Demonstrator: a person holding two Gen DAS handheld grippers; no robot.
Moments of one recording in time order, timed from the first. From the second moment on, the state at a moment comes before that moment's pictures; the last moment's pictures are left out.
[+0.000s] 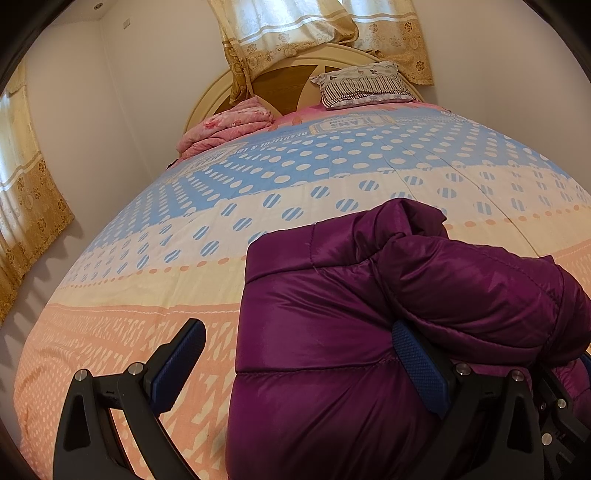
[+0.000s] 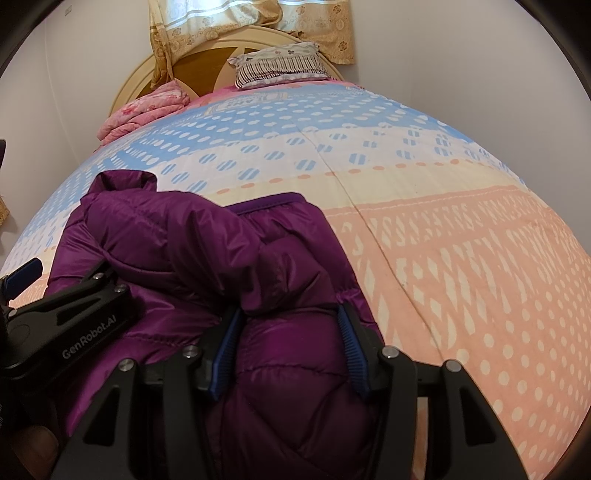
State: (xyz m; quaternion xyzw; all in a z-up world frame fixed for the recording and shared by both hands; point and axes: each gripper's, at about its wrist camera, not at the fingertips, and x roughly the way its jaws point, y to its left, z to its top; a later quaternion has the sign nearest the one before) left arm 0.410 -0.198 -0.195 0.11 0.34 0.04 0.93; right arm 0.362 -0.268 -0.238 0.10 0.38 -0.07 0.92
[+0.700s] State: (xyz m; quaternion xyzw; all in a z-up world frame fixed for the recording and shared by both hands) left arm 0.411 -0.200 -0.196 0.11 0.33 0.05 0.94; right arm 0.359 -0.269 -0.239 0.10 0.37 -0.07 0.92
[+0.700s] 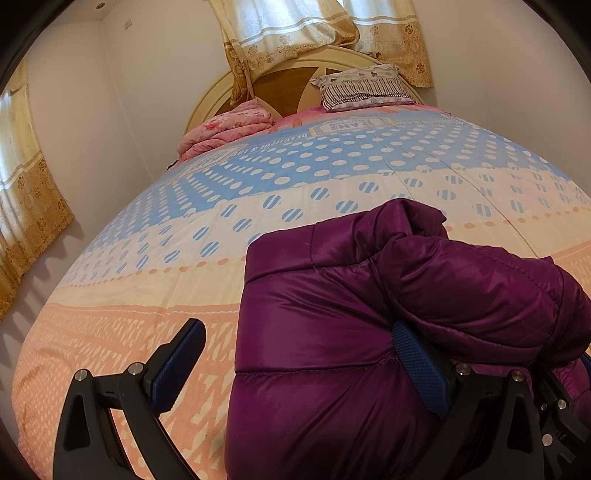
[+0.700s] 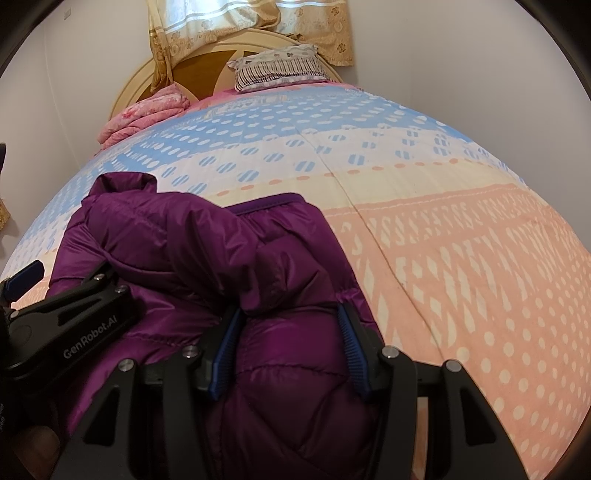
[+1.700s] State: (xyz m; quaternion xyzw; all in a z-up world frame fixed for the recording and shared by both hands) left arm 0.331 -0.137 -0.181 0.05 0.37 -0.06 0.92; right arm 0.334 -0.293 -0.226 0.17 0.35 -0.04 0.92
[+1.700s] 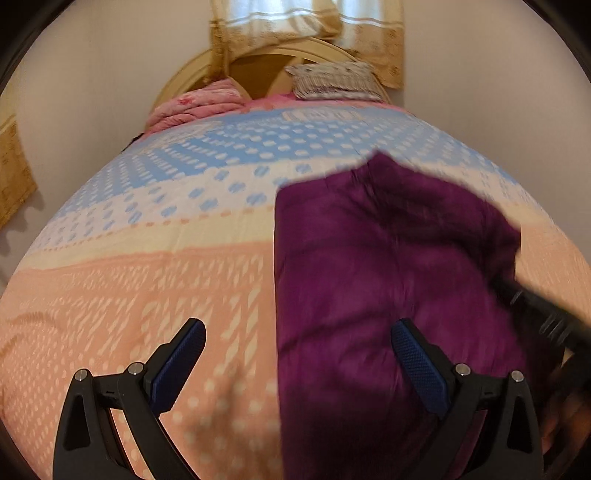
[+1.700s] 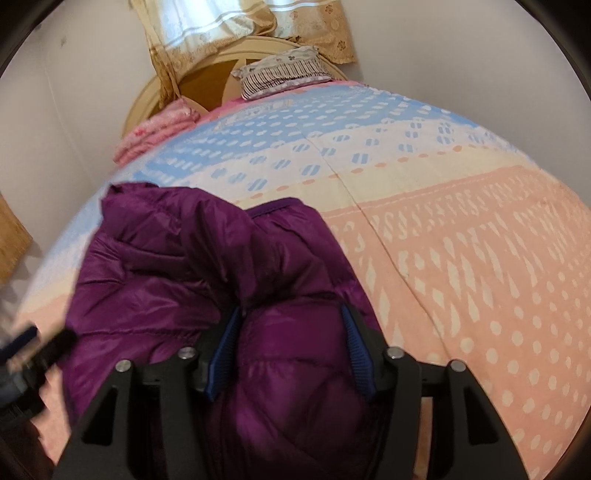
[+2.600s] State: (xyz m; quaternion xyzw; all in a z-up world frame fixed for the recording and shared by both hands) left arm 0.322 -0.157 -0.202 0.07 0.36 -0.12 0.92; right arm 0.322 -0.295 -0.249 0.18 0.38 0.02 0.91
